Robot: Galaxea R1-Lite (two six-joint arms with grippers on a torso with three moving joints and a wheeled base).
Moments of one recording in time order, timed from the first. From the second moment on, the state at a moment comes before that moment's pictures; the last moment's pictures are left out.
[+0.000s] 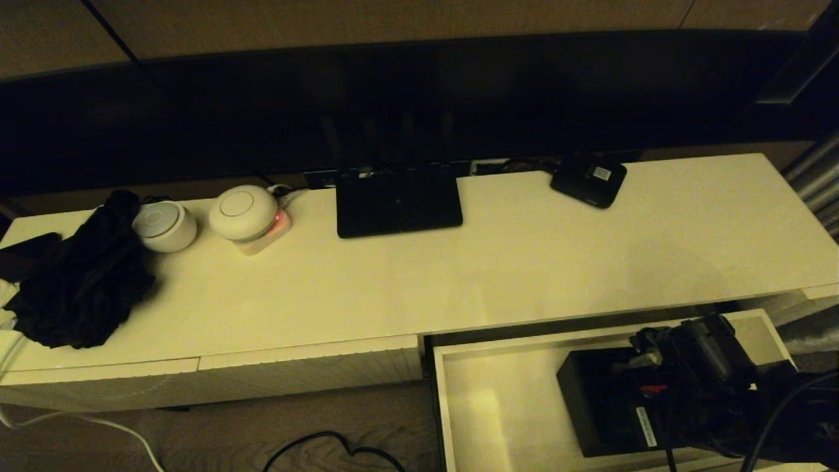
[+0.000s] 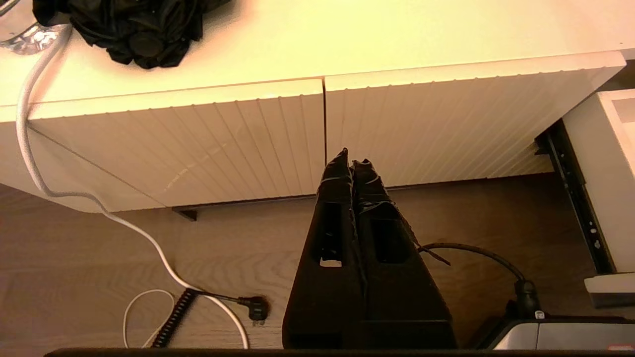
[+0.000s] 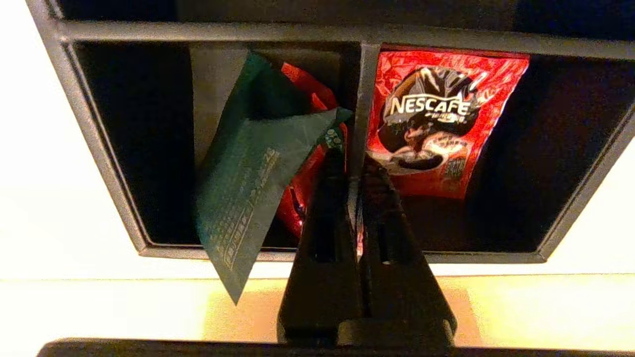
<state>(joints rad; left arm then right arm) 0.00 0.00 0.00 0.00 0.00 0.00 0.34 1.73 -0.54 -0.20 -0.22 0.24</state>
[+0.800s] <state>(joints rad) 0.00 0.00 0.00 0.00 0.00 0.00 0.33 1.73 -0.51 -0.28 -0.22 0.23</state>
